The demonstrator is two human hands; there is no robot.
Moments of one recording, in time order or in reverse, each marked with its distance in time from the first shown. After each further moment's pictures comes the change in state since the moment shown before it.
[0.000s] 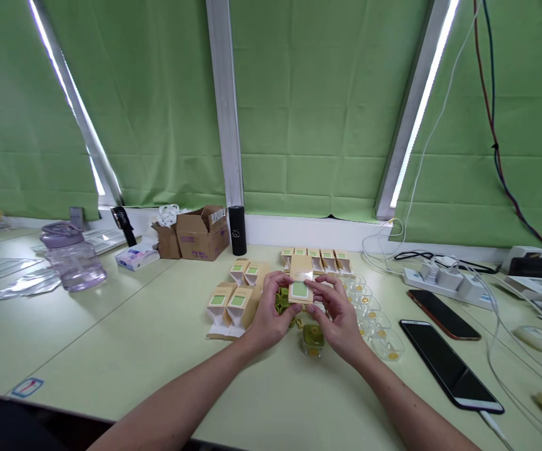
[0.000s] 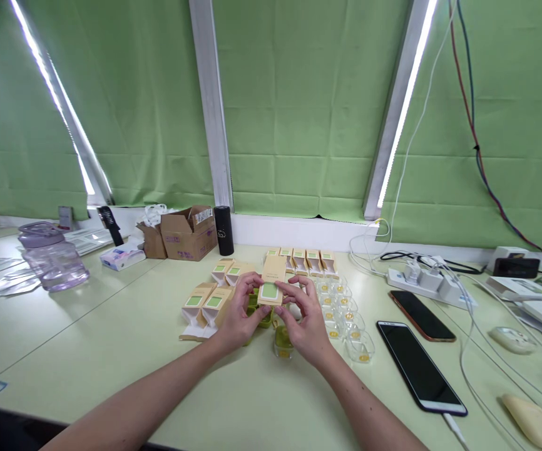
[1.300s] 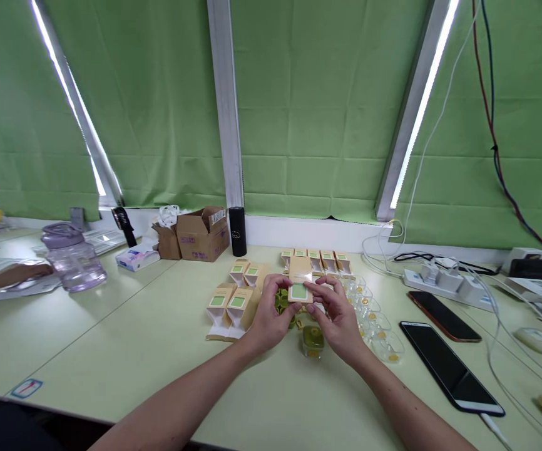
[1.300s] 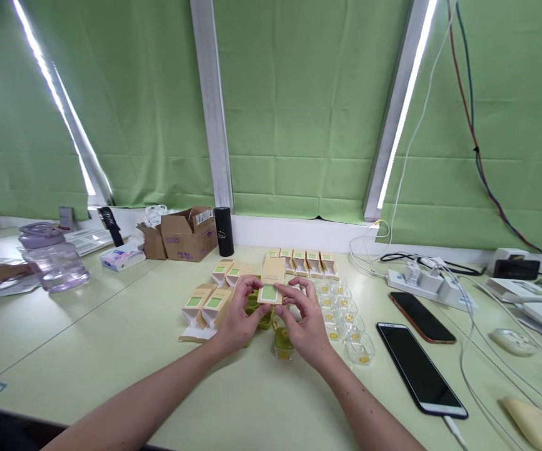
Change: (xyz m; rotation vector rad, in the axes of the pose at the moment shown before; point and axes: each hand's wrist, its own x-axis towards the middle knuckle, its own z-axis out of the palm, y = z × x) left_hand 0.000 -0.005 0.001 0.062 0.030 0.006; right_hand 0.000 0.000 0.000 -0.015 0.004 0.049
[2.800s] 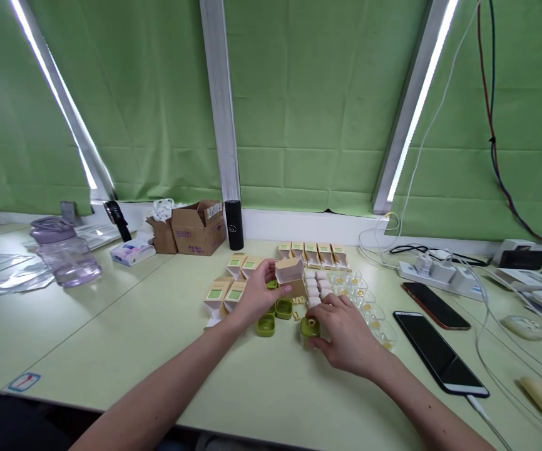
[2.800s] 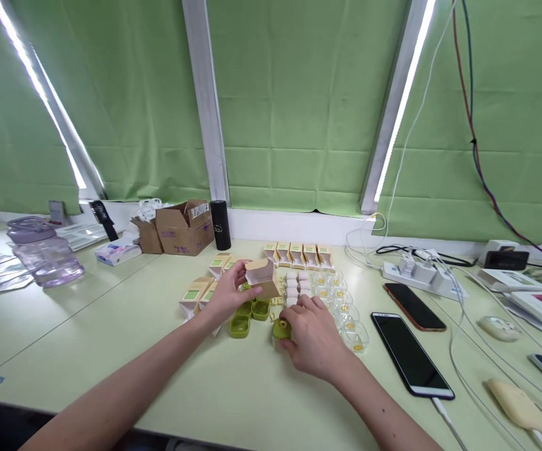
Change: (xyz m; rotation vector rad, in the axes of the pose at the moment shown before) left_hand 0.034 0.019 -0.023 -0.173 -0.096 -0.332; right_hand -0.017 -0.029 -0.031 -0.923 -0.445 -0.127
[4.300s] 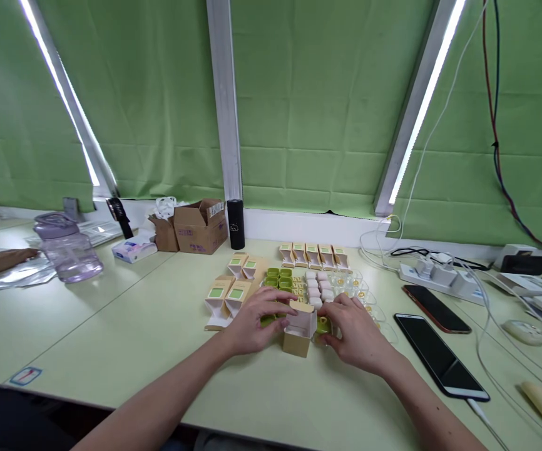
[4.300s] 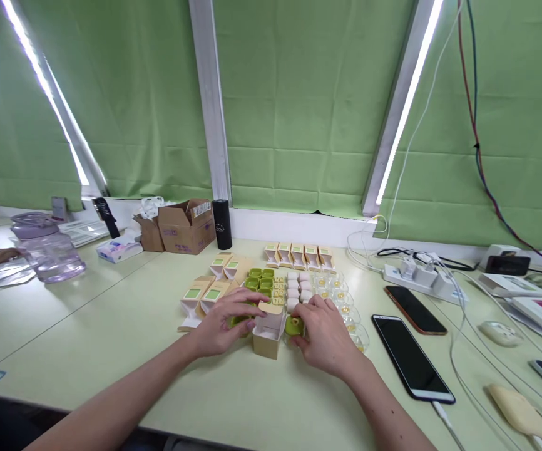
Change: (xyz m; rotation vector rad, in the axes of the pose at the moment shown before) left_hand -0.049 -0.002 -0.018 0.455 -0.284 0.376; right_hand -0.006 0.006 -0.016 -0.017 -0.177 0.191
